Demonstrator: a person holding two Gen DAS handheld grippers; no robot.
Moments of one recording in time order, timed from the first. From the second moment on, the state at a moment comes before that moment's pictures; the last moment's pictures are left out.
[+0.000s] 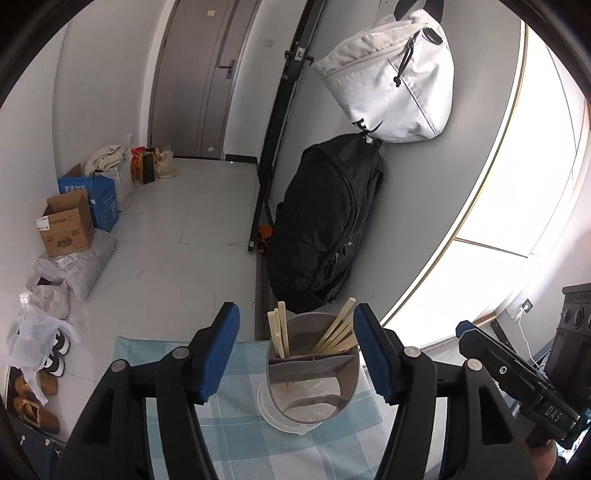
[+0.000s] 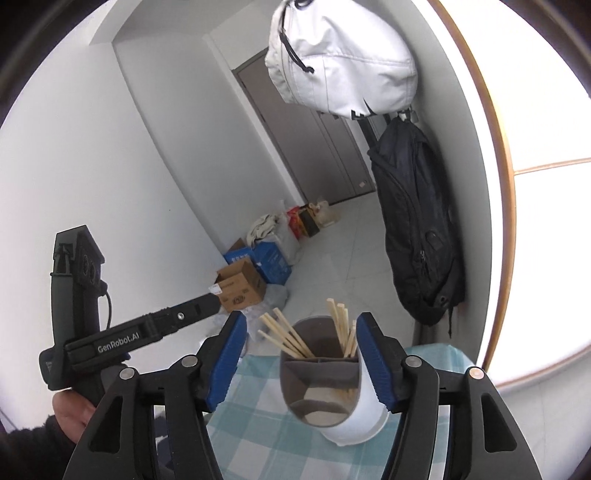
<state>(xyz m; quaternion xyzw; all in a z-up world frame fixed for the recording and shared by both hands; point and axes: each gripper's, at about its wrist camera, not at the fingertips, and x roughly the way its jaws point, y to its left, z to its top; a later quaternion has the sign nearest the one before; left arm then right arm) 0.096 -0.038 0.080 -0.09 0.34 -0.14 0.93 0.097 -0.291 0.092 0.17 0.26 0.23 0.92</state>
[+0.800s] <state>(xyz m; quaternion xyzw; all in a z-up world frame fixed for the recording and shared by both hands) -0.006 -0.020 0.107 -0.06 0.21 -0.07 0.97 -0.009 -0.282 0.110 0.13 0.16 0.24 0.95</state>
